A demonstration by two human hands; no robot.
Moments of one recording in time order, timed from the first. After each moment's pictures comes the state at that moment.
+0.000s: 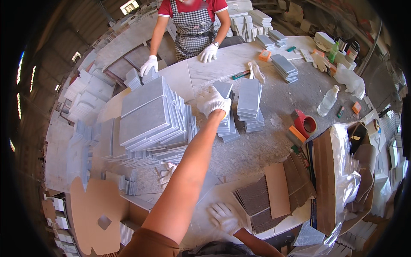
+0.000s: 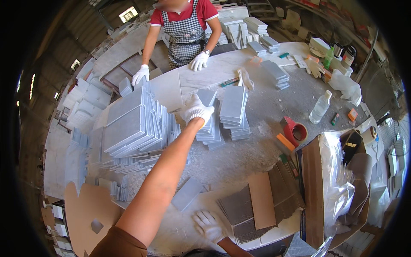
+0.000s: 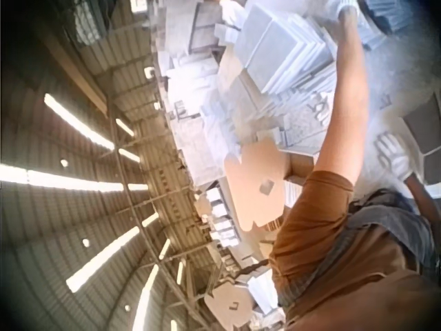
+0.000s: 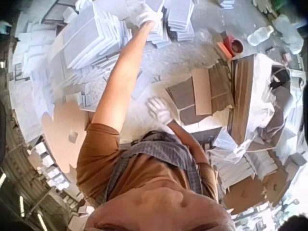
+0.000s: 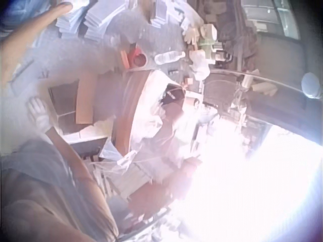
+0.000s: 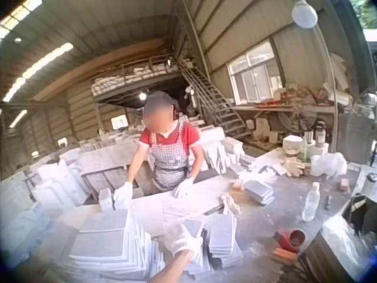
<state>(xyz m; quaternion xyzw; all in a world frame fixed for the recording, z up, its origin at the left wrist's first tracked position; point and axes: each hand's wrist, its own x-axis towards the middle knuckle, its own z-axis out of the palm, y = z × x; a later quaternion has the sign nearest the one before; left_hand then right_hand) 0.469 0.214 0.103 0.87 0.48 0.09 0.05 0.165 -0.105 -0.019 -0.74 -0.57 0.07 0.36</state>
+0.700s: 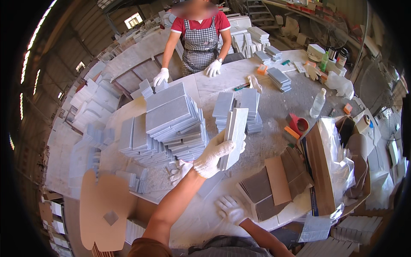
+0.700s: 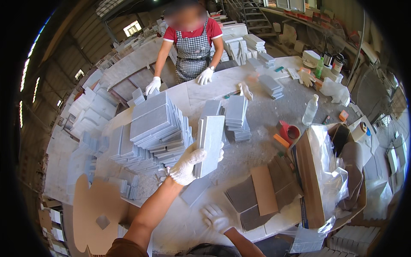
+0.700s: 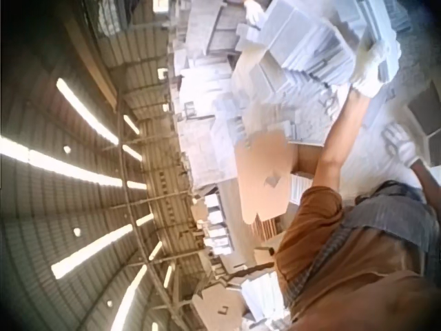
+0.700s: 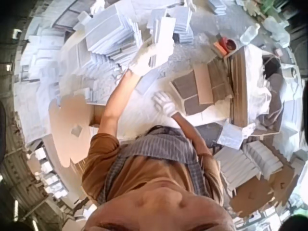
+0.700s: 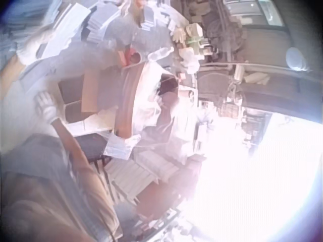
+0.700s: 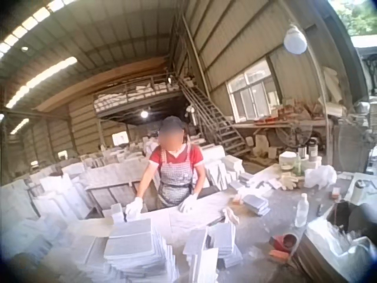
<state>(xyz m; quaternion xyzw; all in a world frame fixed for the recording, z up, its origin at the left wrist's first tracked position) 0.243 0.085 0.237 0.53 0.06 0.02 0.85 0.159 -0.112 -0.018 -0.73 -0.58 0.02 0.35</state>
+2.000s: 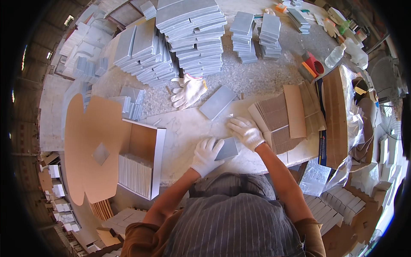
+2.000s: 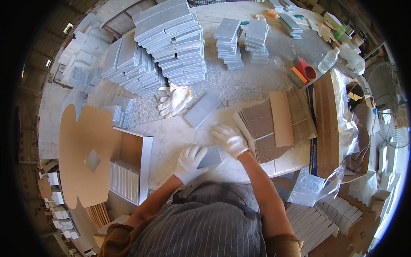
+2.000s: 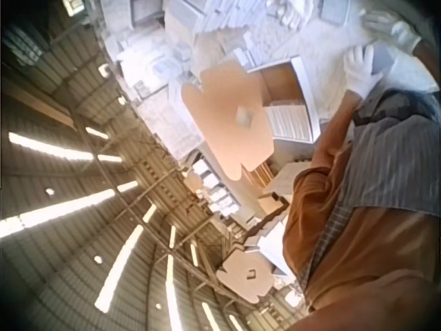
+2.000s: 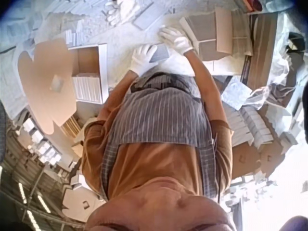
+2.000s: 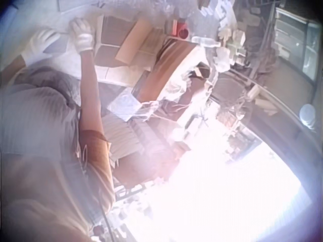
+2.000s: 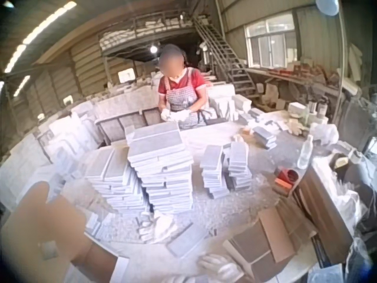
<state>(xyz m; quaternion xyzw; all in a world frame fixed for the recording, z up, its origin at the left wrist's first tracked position) -0.040 0.006 0.023 0.98 0.13 0.02 0.14 0.181 -0.108 -0.028 -0.72 -0.61 0.06 0.33</state>
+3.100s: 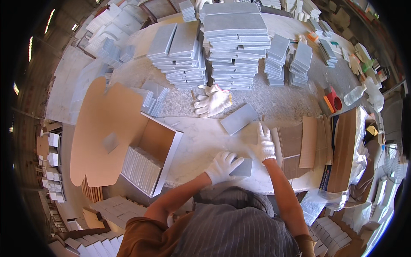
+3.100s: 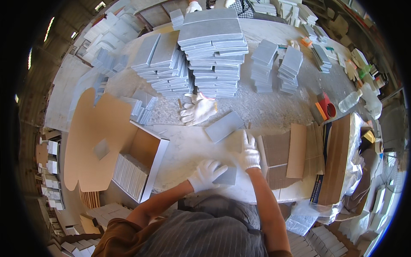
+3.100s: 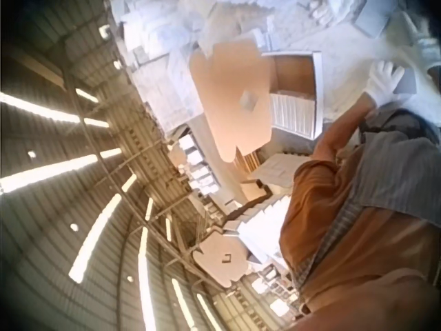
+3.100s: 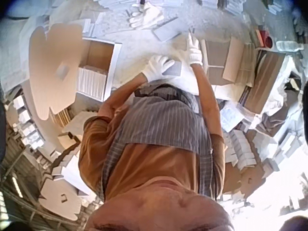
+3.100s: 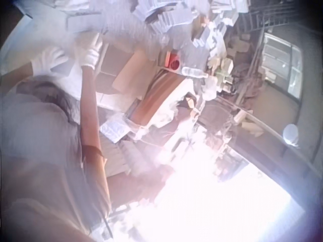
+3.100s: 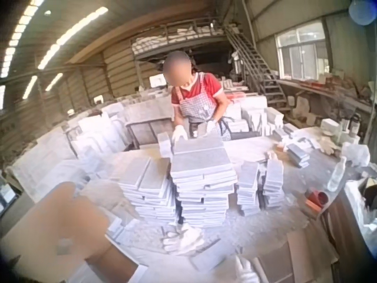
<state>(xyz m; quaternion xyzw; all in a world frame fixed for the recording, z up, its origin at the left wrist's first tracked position) -0.031 0.009 0.008 0.98 0.06 0.03 0.18 0.192 -0.073 0.002 -0.85 -0.40 0.23 0.25</state>
